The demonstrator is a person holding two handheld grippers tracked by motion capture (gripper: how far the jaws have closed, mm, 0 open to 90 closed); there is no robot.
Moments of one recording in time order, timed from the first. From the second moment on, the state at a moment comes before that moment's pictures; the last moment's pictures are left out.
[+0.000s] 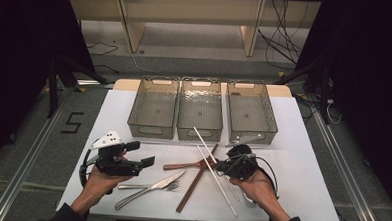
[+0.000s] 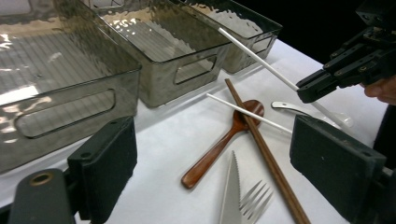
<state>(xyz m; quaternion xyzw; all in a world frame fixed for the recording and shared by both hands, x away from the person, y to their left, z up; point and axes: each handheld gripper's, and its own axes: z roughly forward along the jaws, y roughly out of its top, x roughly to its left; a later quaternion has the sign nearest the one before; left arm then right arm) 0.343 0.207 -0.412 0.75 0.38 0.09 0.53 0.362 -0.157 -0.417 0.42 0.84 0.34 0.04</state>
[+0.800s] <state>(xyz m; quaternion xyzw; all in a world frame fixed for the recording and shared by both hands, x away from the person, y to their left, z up) 0.358 0.163 -0.409 0.75 0.40 0.02 0.53 0.351 -0.131 -0.402 0.38 0.83 0.40 0.06</state>
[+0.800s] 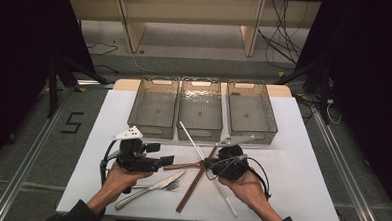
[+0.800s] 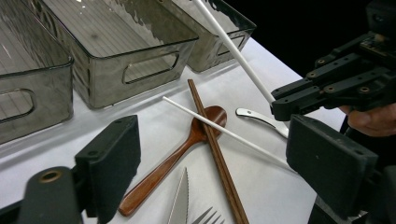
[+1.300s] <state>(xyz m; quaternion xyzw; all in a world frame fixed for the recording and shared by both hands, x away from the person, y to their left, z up) 0.374 0.144 -0.411 0.72 0.43 -0.05 0.53 0.344 -0.112 -0.402 0.35 0.84 0.41 0.06</state>
